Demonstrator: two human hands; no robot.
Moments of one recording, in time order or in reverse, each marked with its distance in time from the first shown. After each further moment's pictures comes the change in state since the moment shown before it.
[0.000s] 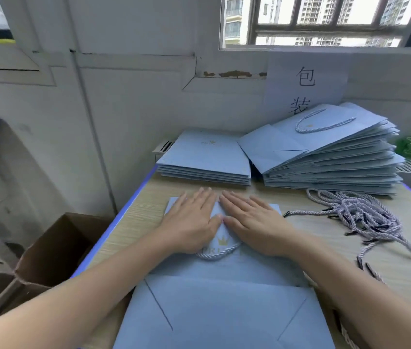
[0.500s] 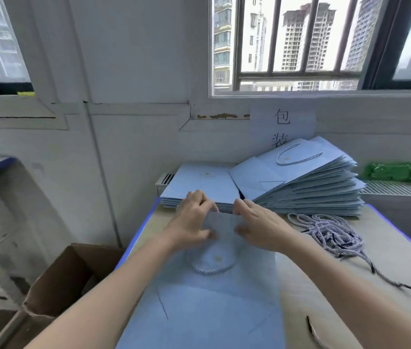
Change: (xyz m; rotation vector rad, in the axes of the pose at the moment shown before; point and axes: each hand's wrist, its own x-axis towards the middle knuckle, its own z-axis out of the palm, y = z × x) left_hand 0.008 -0.005 -0.046 -0.185 0.367 0.208; right_hand -0.020 0.003 -0.058 0.055 0.205 0.093
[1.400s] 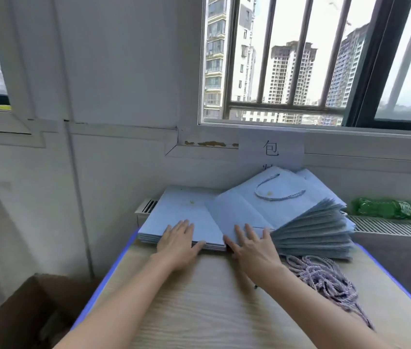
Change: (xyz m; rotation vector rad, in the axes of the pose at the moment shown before) left_hand 0.072 -0.026 0.032 0.234 -0.317 -0.335; right_hand 0.047 0.045 0.014 -0.636 -0.231 0.127
